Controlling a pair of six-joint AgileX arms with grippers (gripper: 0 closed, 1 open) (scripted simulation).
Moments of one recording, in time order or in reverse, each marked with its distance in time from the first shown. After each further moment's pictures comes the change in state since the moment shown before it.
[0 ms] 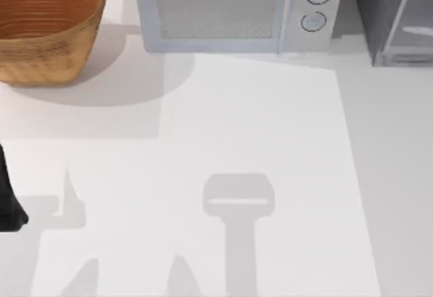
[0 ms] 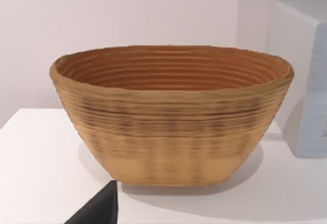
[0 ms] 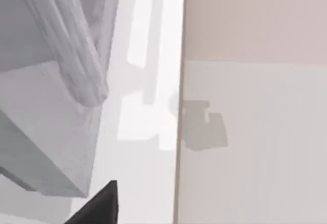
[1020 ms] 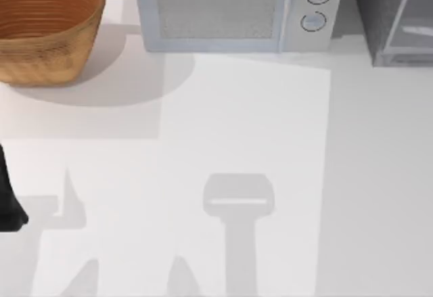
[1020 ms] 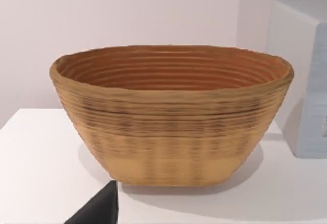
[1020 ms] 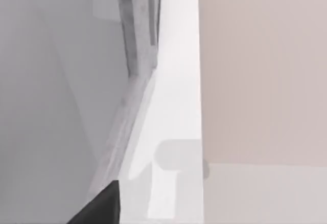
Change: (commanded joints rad) left arm 0.000 0.000 0.000 0.000 0.000 0.000; right arm 0.482 -0.010 -0.023 0.674 0.108 0.779
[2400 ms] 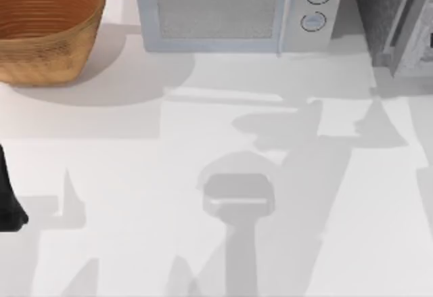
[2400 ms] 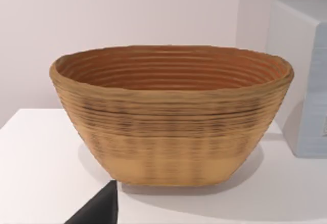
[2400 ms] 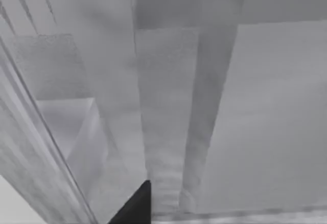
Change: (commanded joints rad) left arm 0.000 0.000 0.000 0.000 0.000 0.000; right arm 0.916 -0.209 -0.302 0.356 0.723 0.633
